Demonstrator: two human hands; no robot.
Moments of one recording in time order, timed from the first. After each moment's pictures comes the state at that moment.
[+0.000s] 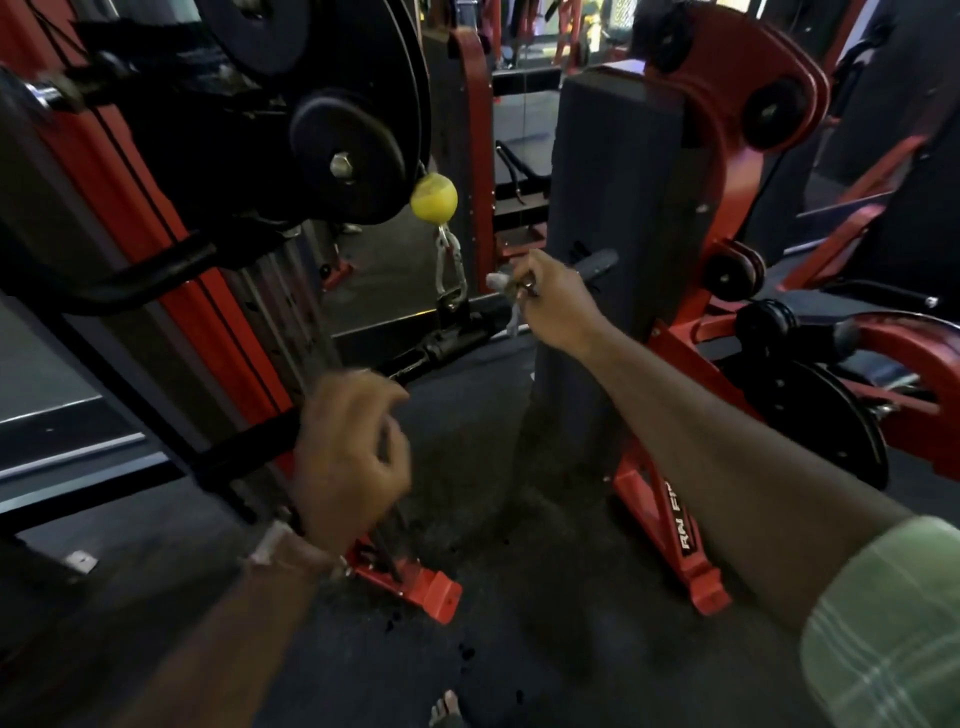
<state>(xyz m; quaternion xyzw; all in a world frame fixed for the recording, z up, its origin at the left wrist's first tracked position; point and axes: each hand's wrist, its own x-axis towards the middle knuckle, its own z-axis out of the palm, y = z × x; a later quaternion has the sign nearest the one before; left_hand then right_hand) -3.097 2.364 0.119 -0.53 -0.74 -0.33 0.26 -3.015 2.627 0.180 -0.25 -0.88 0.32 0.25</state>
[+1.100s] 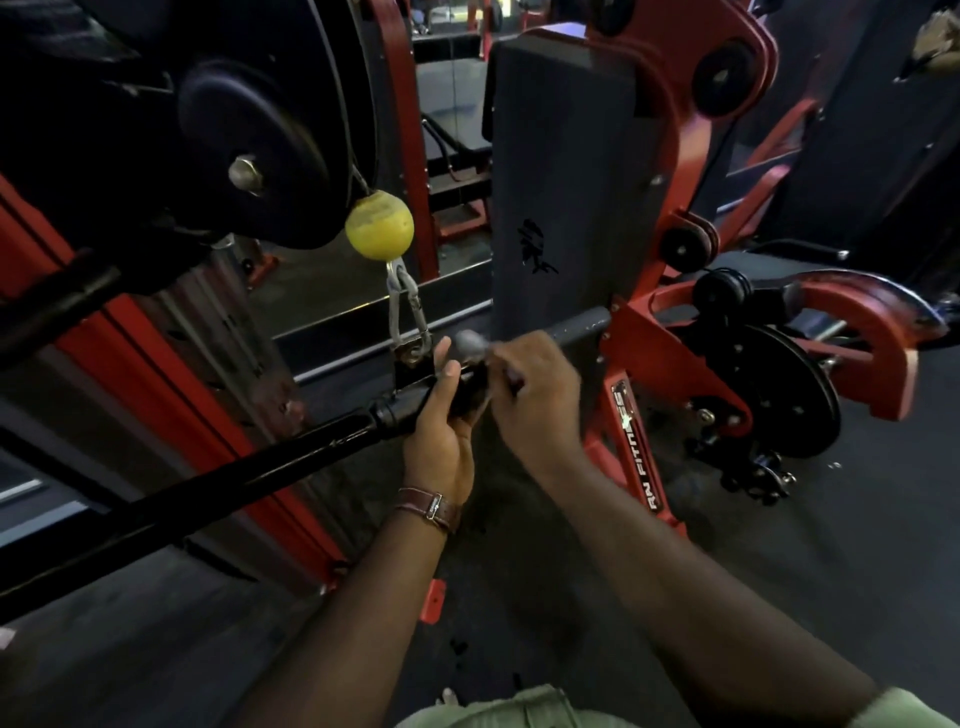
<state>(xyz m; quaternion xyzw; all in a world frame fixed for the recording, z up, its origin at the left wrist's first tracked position) -3.083 2.482 0.094 -0.11 -0.39 -0.82 -0.39 -3.008 2.557 0.100 -0.28 -0.81 0.22 0.47</state>
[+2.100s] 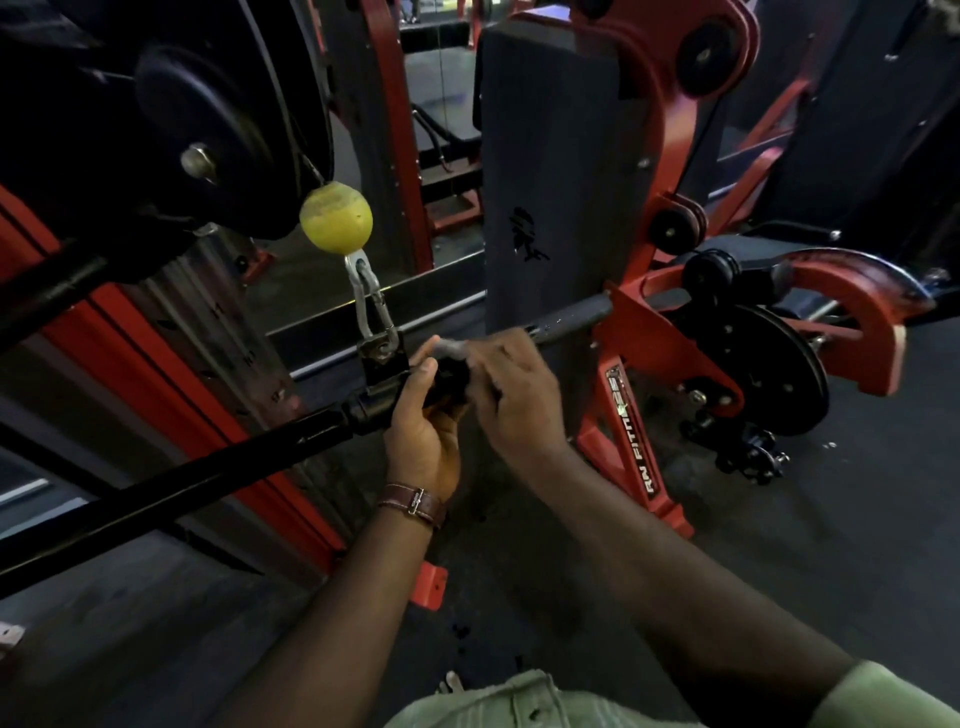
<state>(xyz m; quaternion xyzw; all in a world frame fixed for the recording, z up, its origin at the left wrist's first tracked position) -3.080 2.468 0.087 -0.13 -0.38 -0.84 -0.38 -2.997 2.547 0.079 -0.21 -0.84 0.20 0.47</state>
